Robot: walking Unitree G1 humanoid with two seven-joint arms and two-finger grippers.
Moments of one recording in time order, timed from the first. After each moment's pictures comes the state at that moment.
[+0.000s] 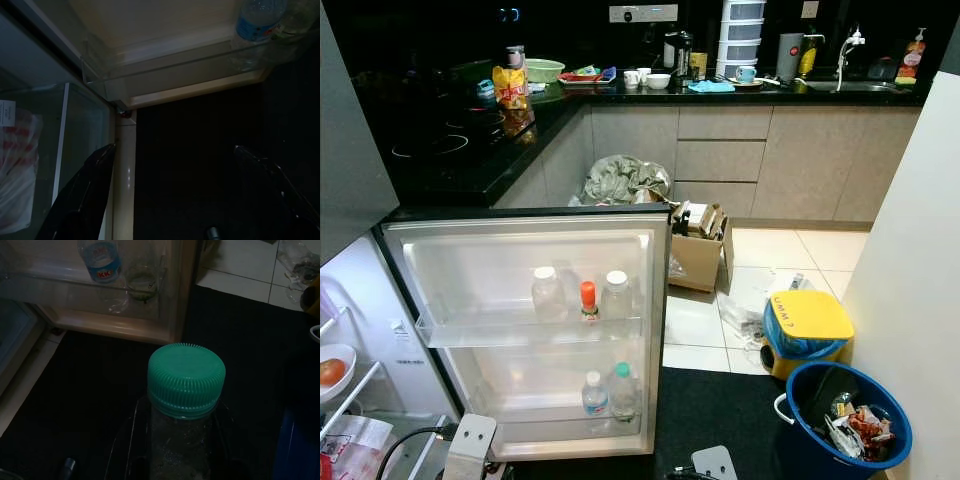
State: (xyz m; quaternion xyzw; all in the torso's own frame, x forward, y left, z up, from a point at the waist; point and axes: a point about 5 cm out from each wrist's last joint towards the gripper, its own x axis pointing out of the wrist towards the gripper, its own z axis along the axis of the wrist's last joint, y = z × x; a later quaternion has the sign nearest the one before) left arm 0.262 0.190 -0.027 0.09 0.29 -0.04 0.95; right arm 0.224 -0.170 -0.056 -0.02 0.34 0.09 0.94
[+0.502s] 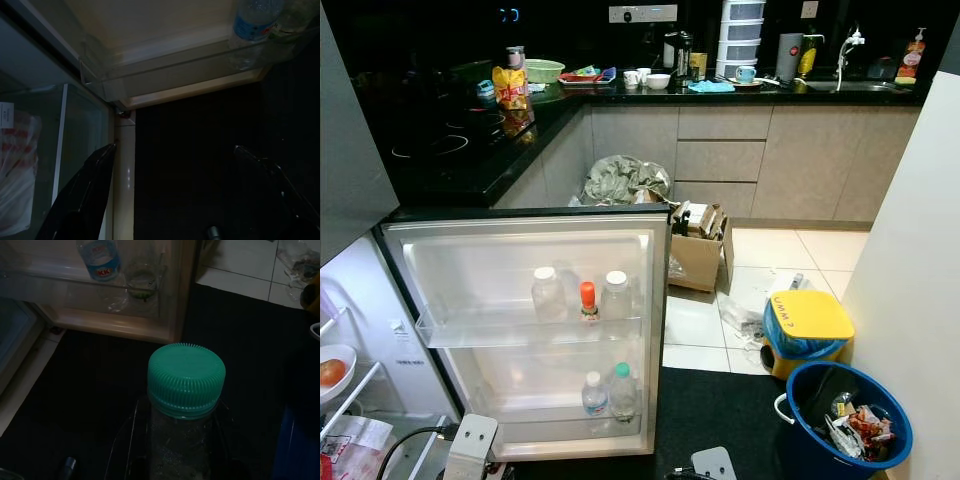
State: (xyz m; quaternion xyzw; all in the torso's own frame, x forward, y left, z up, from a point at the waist) left arm 0.262 0.190 -0.027 0.09 0.29 -0.04 0.95; right arm 0.224 -0.169 -0.057 -0.02 0.34 0.08 0.94
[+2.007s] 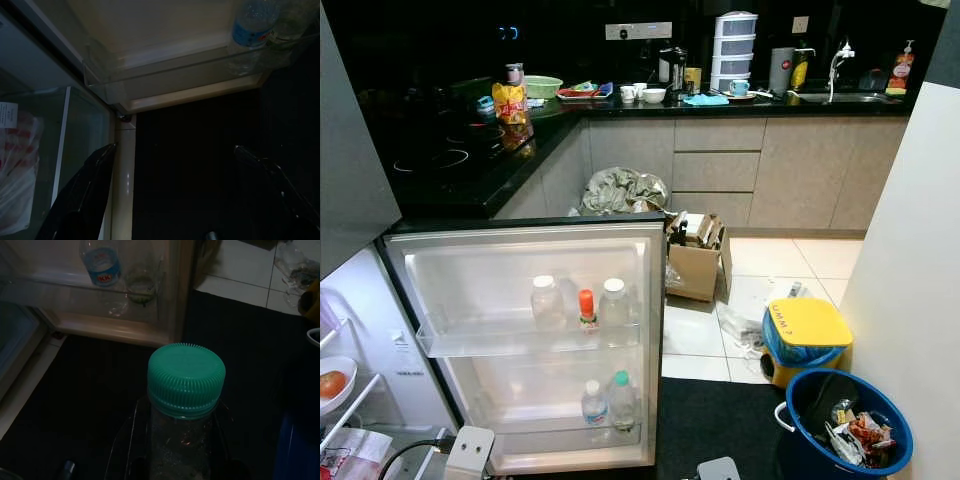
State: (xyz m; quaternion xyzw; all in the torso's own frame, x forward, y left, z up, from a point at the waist) left arm 0.249 0.189 -0.035 0.08 0.29 -0.03 0.95; right arm 0.215 -0.177 -0.059 -0.02 0.34 0.09 0.94
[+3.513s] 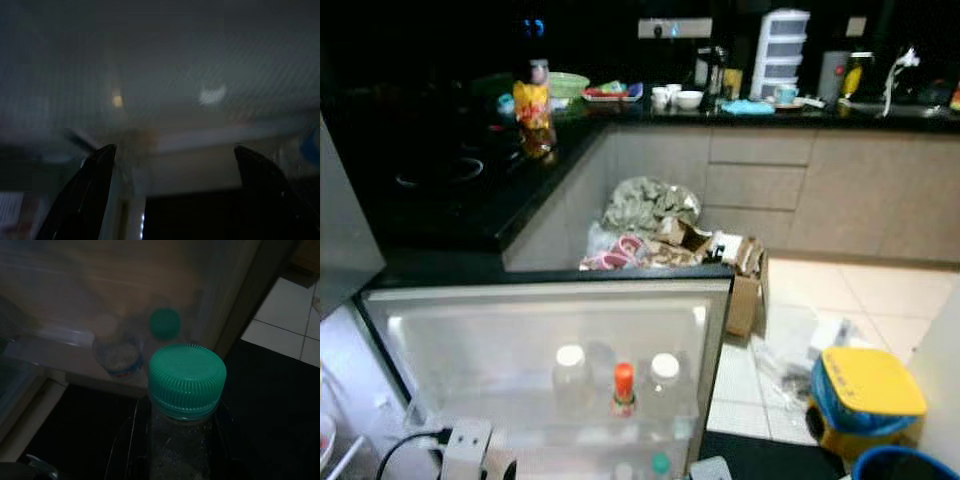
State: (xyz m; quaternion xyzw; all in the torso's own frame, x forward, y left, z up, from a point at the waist) left arm 0.249 0.188 -0.030 0.05 0.25 -0.03 0.97; right arm 0.211 -0.174 -0.061 -0.01 0.34 0.10 0.94
